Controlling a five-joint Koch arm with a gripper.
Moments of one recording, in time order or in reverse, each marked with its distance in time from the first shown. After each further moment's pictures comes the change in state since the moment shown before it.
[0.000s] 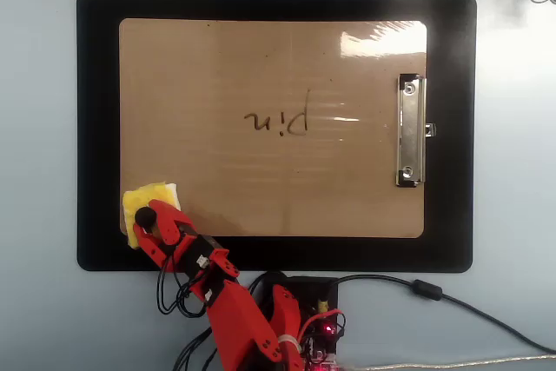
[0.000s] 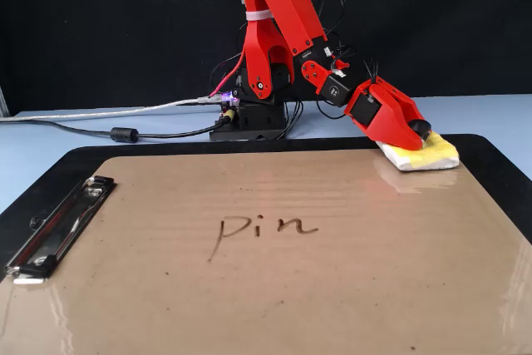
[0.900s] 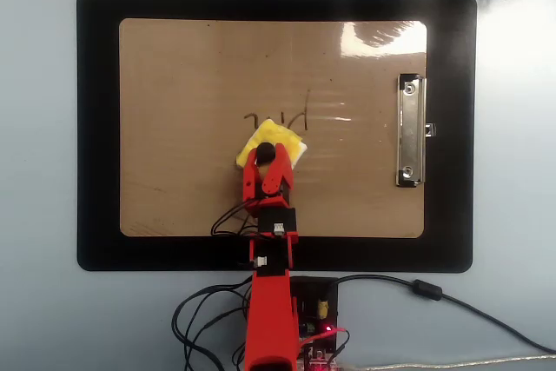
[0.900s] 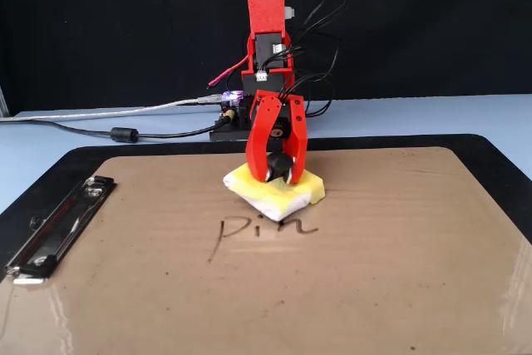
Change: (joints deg) arm 55.5 7.3 -3.5 14.8 18.5
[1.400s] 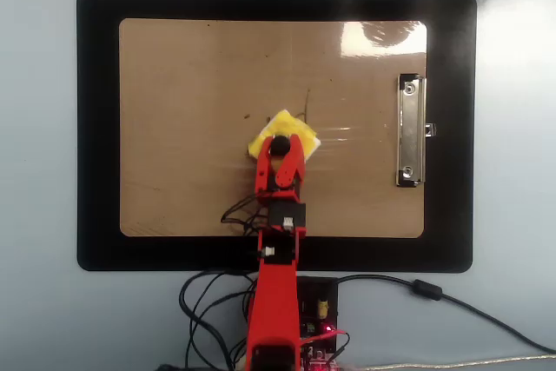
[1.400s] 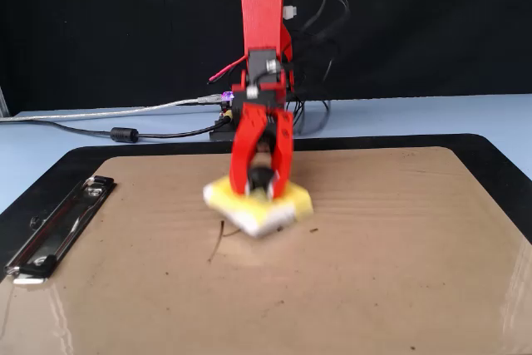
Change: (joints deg) arm 5.4 -6.3 2.7 -10.5 0.0
